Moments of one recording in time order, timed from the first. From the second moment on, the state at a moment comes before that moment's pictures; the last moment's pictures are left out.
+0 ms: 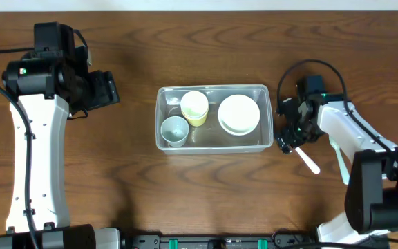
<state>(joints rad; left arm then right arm) 0.08 1.53 1.65 -1.35 0.07 -0.20 0.09 1.76 1.04 -0.82 -0.01 -0.39</state>
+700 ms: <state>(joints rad) 0.08 1.53 1.65 -1.35 0.07 -0.20 0.10 1.81 1.04 -0.72 -0.03 -0.40</state>
